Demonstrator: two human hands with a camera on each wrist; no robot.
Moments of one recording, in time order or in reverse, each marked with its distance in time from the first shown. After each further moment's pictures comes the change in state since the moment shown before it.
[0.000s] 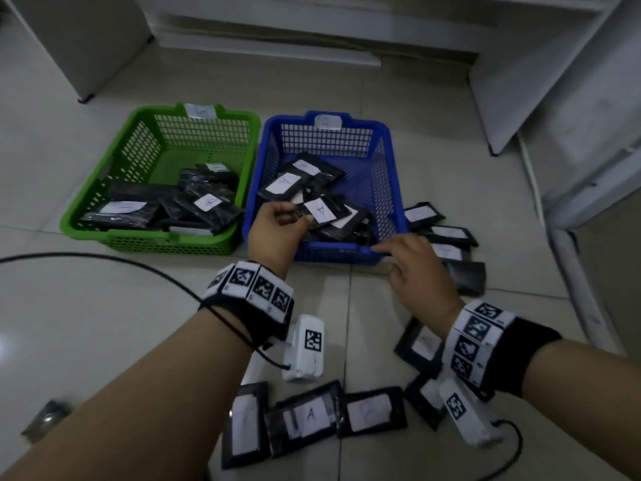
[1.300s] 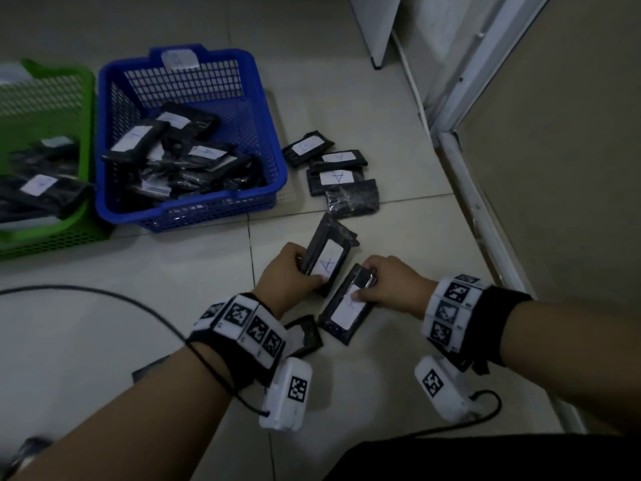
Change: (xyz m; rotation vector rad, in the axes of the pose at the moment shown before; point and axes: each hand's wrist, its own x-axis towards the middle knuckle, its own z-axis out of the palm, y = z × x) left_hand -0.135 -0.066 0.098 0.684 -0.678 -0.119; right_hand -0.135 0.051 -0.048 0.232 -0.553 0.790
